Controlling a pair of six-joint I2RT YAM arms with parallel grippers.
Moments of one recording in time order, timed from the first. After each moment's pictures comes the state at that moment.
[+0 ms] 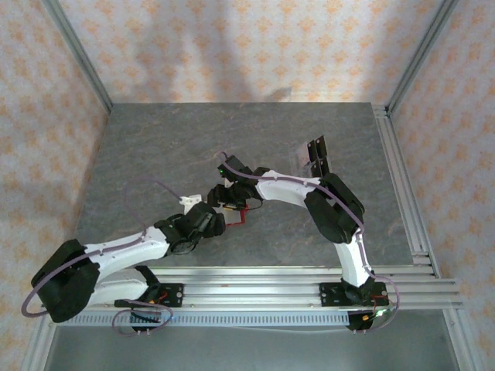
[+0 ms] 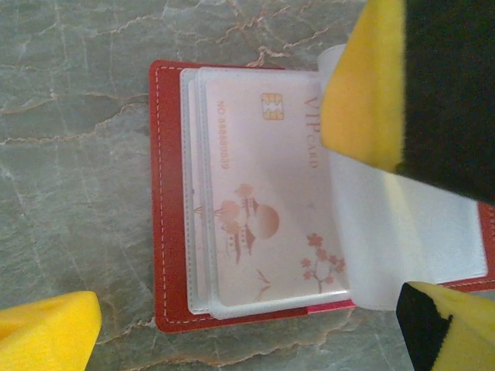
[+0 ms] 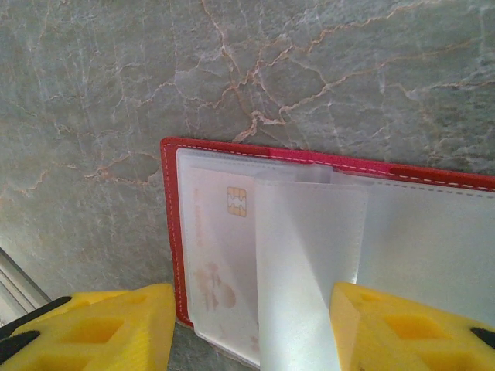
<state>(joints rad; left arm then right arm) -0.73 1.17 0.45 -0.29 -0.34 -0.85 0.86 2.05 1.44 -0.40 -0.36 0.84</state>
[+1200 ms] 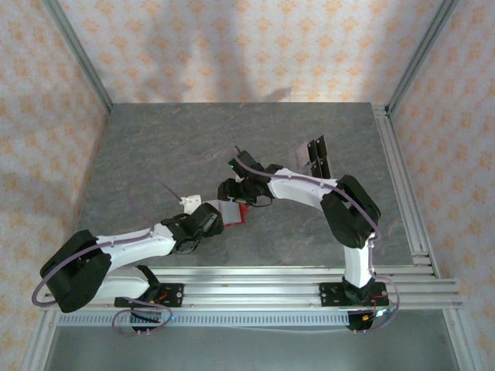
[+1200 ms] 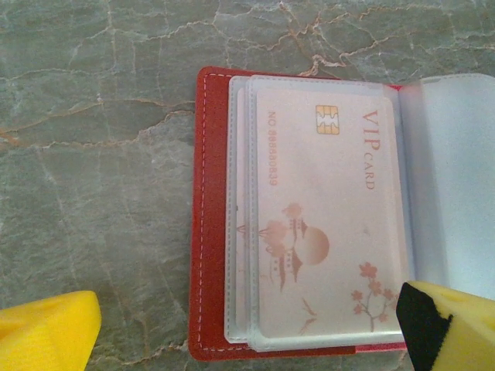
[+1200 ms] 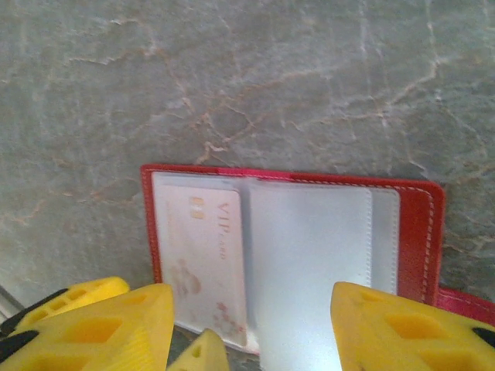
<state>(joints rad) -0.74 1.25 0.46 -0.29 -0.43 -0.90 0.81 1.92 1.35 -0.42 -0.27 0.83</state>
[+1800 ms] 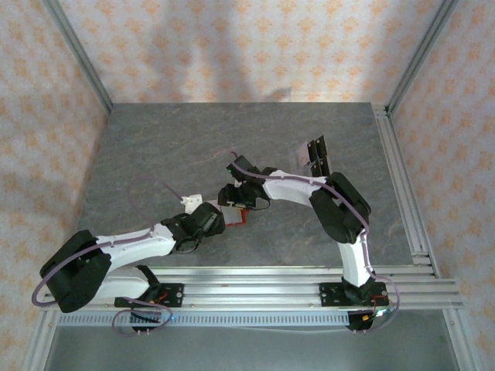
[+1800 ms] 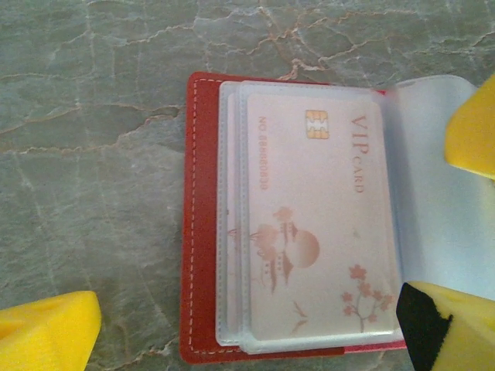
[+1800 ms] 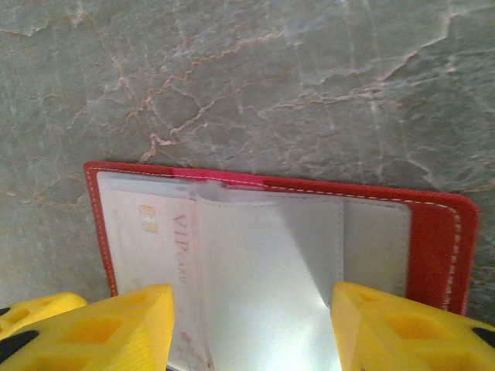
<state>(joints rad) -0.74 1.25 0.46 -0.26 -0.41 -0.89 0.82 2.01 1.36 -0.41 -0.30 0.83</state>
